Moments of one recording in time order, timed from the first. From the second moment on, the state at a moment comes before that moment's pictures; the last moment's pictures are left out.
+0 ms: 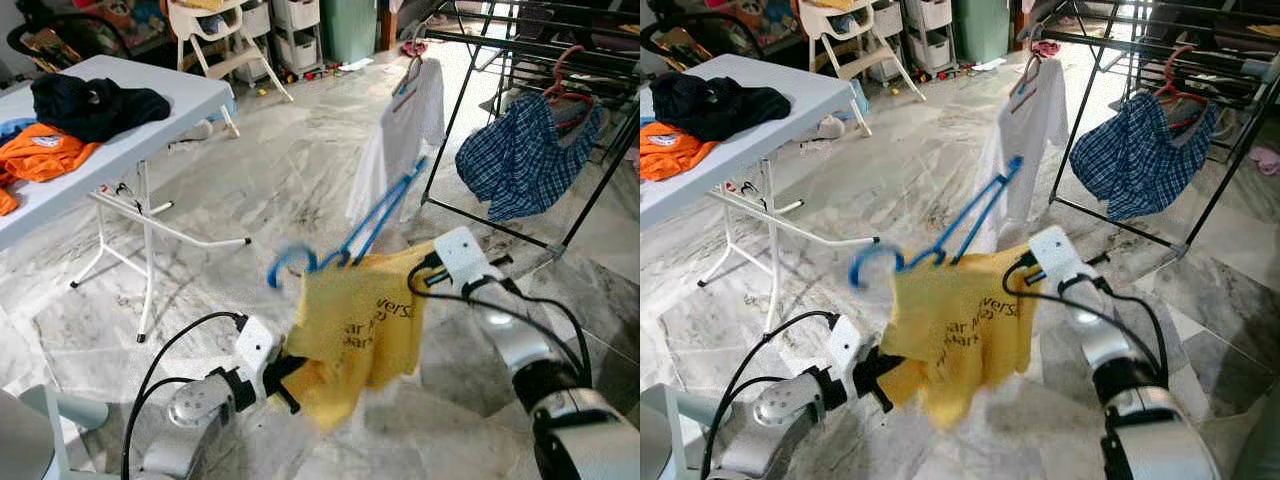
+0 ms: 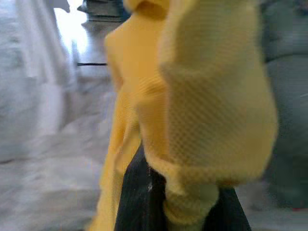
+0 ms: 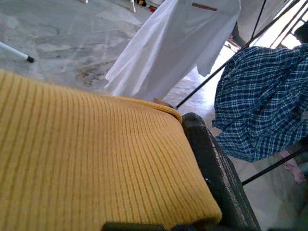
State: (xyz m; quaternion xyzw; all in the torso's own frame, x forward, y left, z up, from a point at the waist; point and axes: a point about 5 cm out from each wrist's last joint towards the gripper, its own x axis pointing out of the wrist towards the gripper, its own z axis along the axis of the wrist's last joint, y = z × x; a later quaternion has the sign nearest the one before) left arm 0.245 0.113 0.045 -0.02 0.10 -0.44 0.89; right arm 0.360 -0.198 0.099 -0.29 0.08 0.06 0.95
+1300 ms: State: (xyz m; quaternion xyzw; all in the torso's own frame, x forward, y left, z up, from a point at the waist) left arm 0.209 0.123 0.042 -0.11 0.22 -0.60 0.76; right arm 0.376 -0.197 0.122 -0.35 0.05 0.09 0.93
